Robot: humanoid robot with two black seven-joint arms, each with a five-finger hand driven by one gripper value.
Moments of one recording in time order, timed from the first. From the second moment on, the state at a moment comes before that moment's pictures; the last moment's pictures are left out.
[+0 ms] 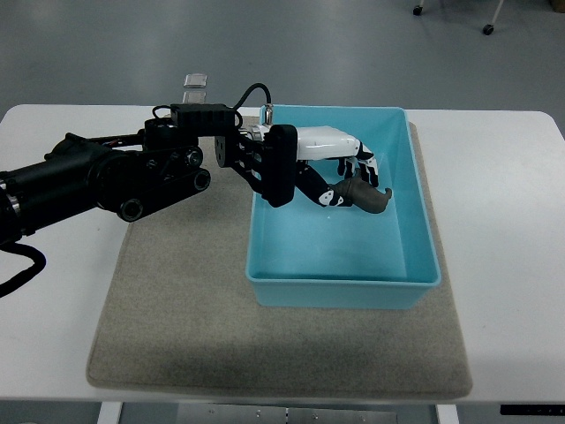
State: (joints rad) left arm -1.20 0.20 -0.11 -0.90 1.37 -0.12 -0.46; right arm 0.02 0.00 -0.01 0.12 -0.02 0.15 0.05
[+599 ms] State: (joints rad) left arm -1.19 0.20 -0.06 -0.91 1.37 -0.12 -0.46; right arm 0.02 0.00 -0.01 0.12 -0.02 0.15 0.05
